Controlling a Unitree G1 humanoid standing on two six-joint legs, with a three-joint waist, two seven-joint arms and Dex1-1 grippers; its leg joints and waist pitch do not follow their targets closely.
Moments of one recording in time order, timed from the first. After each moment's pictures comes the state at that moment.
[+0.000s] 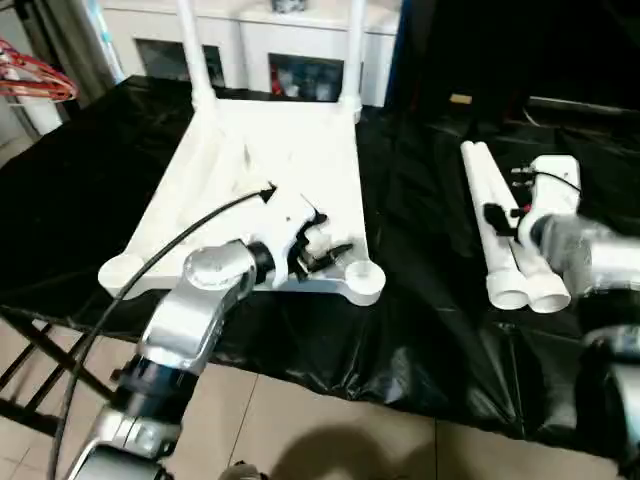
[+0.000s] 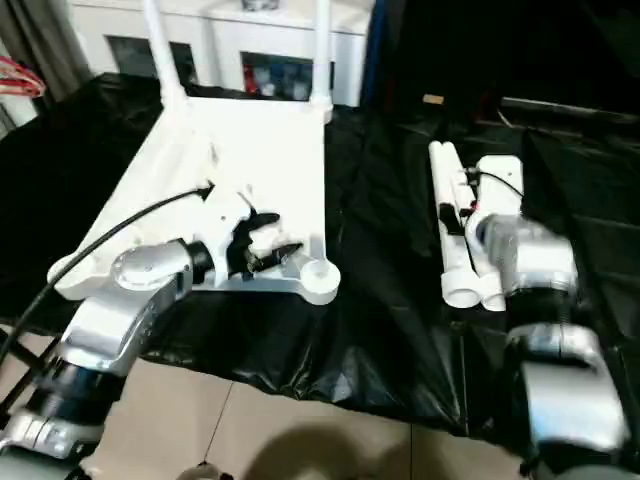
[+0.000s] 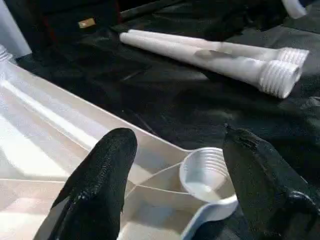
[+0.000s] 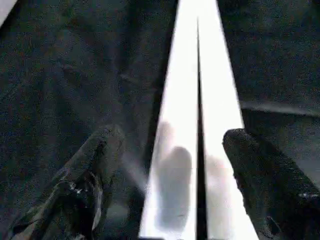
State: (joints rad) left arm -0.47 0.25 -0.20 0.05 -0.09 0.44 -0.71; right arm -0.85 -0.44 -0.18 0.83 0.10 0.63 0.23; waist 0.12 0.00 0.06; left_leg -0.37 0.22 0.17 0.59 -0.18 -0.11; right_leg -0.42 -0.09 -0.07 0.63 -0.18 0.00
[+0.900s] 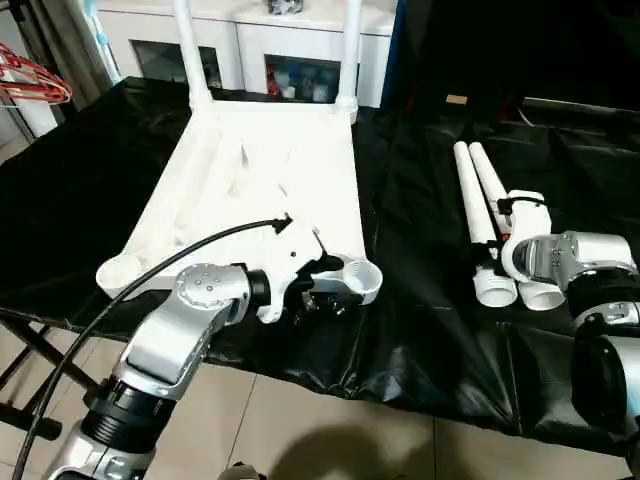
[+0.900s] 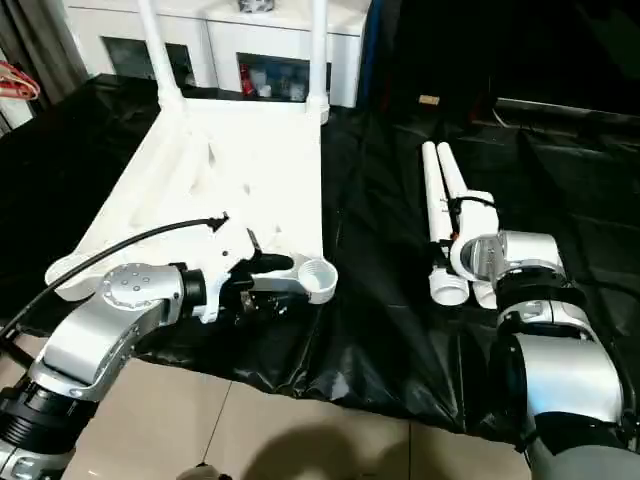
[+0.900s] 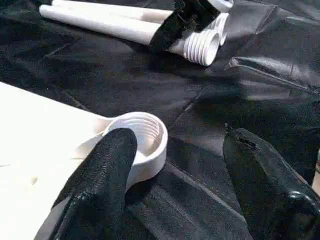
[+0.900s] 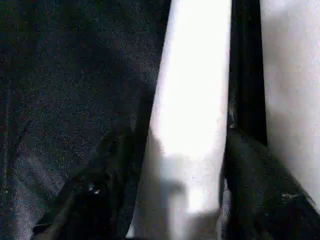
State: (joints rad) left arm -0.40 0.36 -0.28 -0.10 -0.14 0.55 -0.87; right arm -0.92 -0.44 -0.17 1.08 0.11 0.74 0.33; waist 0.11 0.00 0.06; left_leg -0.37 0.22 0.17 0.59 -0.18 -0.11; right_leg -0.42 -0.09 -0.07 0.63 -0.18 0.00
